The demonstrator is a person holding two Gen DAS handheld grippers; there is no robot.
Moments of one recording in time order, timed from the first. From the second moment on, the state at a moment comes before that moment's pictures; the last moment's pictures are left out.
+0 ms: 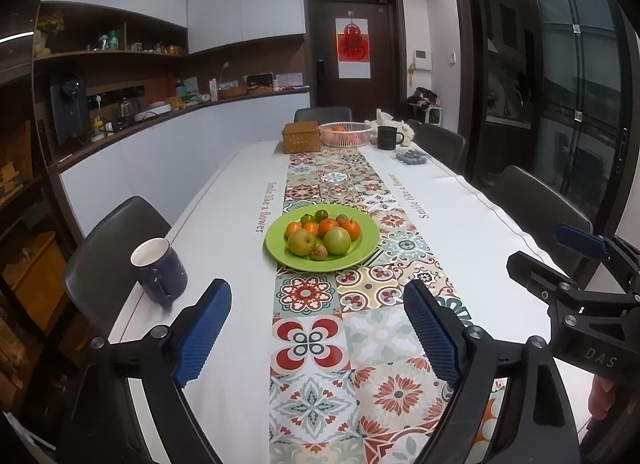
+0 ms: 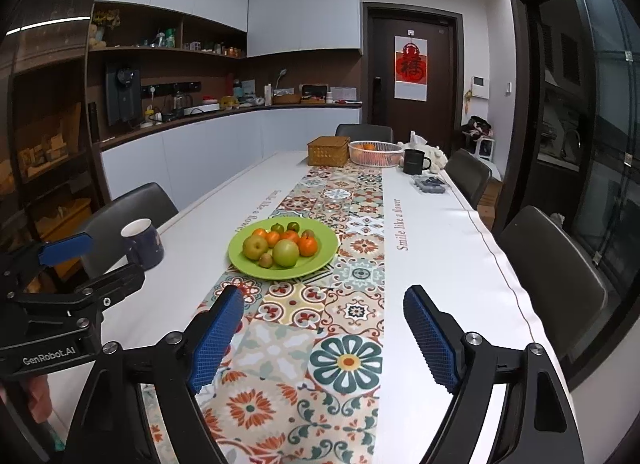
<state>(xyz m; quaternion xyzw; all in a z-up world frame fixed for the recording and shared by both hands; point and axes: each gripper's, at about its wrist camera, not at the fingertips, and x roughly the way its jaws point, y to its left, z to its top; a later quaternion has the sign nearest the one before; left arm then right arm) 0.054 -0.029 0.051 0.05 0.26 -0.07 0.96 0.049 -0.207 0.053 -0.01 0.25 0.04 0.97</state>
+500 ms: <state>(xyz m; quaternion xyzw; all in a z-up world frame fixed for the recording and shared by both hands) 0.036 -0.028 0.055 0.05 0.25 -0.07 0.96 0.034 -0.205 0.057 0.00 0.24 0.04 0.97</state>
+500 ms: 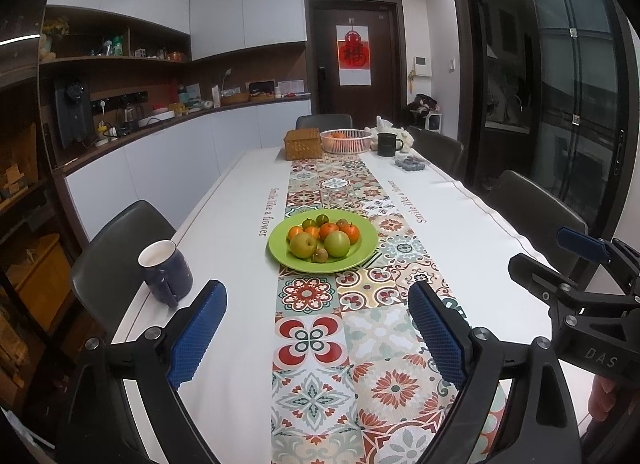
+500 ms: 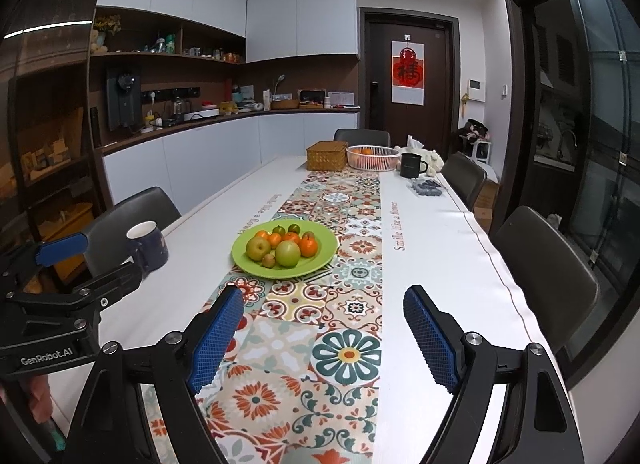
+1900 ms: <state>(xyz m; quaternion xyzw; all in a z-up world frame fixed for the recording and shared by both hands) 0.034 -0.027 0.054 0.03 0.25 -0.07 0.97 0.029 -0.206 0.058 0.00 0.24 0.04 0.97</state>
